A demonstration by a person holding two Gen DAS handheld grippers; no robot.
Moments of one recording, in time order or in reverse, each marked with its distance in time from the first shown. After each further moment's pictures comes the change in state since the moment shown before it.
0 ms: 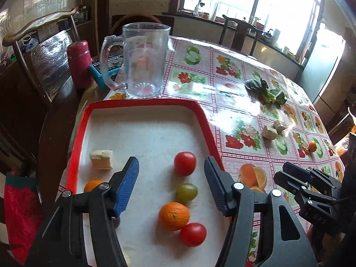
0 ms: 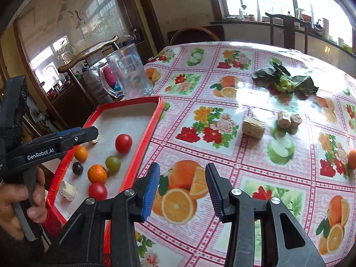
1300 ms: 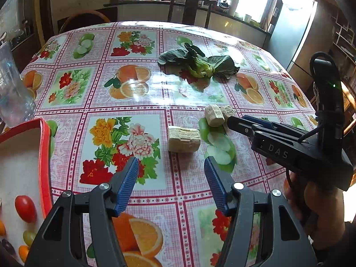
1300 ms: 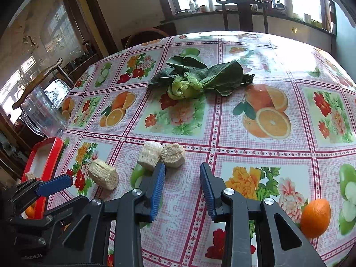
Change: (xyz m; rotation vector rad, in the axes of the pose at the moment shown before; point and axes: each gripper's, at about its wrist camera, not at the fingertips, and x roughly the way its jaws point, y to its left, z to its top) left arm 0.106 -0.182 0.016 0.185 0.090 -0.148; right arm 0.050 -0.176 0.052 0.136 0.012 -0.127
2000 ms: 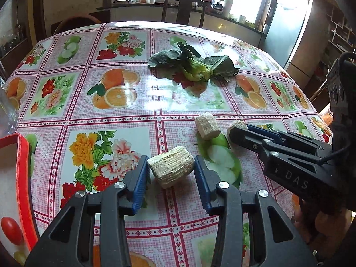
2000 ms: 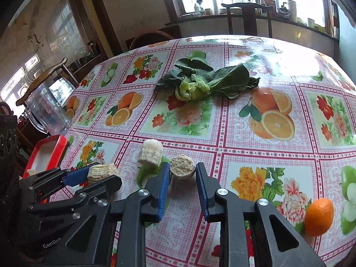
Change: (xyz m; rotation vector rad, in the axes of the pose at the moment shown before) left arm 0.024 -0.004 0.006 0.030 -0.028 -0.037; right arm -0.011 0.006 -0.014 -0.002 -0.021 0.017
